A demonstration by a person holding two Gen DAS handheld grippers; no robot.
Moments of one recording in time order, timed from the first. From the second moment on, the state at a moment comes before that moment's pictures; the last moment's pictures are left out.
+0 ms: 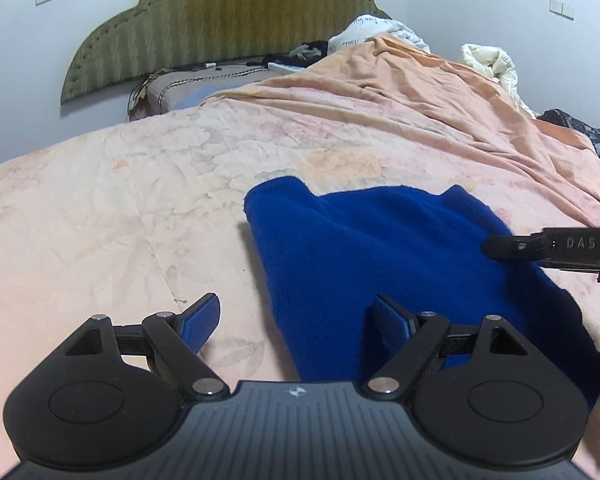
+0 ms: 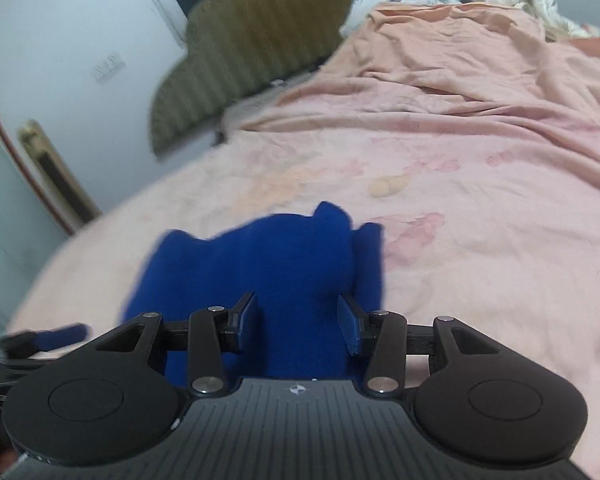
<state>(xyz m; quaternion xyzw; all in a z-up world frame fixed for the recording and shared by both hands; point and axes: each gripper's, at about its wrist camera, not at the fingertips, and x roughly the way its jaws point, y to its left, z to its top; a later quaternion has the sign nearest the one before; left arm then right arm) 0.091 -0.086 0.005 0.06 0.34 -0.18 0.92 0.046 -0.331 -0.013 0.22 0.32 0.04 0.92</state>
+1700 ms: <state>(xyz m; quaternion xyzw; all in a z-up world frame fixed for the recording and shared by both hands) 0.201 -0.062 -0.052 -0.28 0.45 -0.32 0.79 0.122 -0.376 -0.066 0.39 0.36 0.27 0.80</state>
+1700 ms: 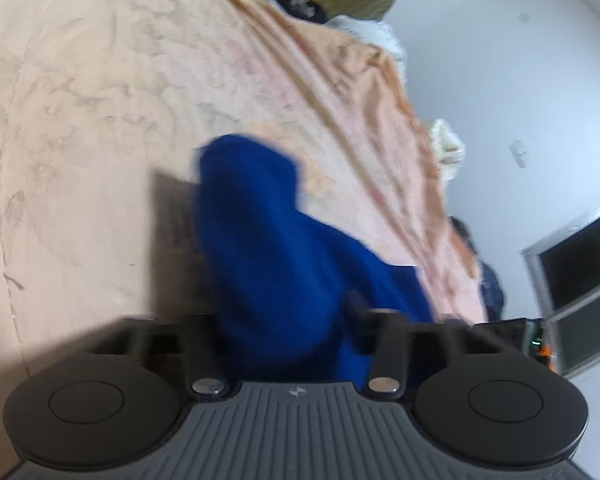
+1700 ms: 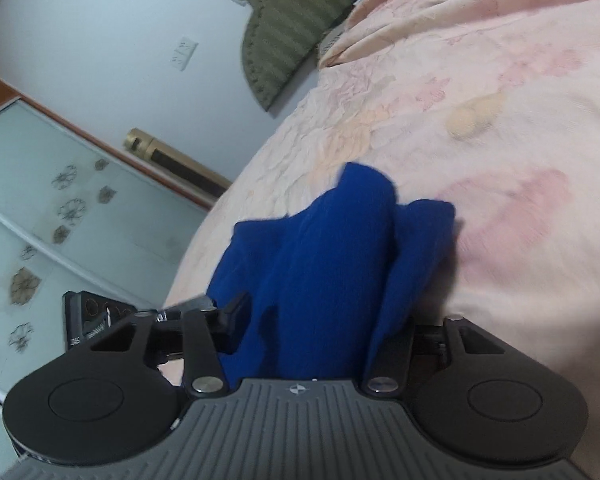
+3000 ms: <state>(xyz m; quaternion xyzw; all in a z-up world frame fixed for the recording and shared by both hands) 0.134 -0.027 0.018 0.06 0.30 -0.17 0.94 0.094 -0.299 -0.009 0.25 0.33 0.03 0.91</state>
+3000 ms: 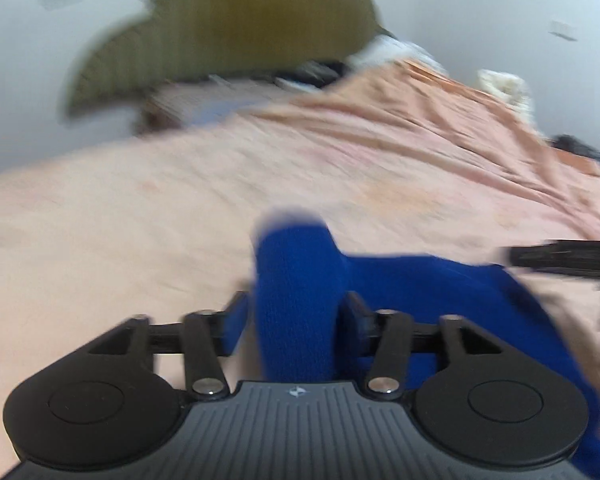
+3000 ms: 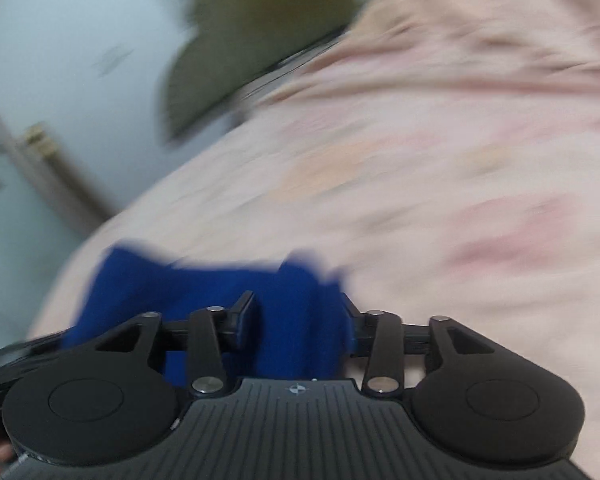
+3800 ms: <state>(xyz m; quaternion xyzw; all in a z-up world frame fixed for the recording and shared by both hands) 0.038 -0.023 -0.002 0.06 0.34 -0.09 0.93 -0.020 -0.187 0.020 0.01 0.33 0.08 0.94</state>
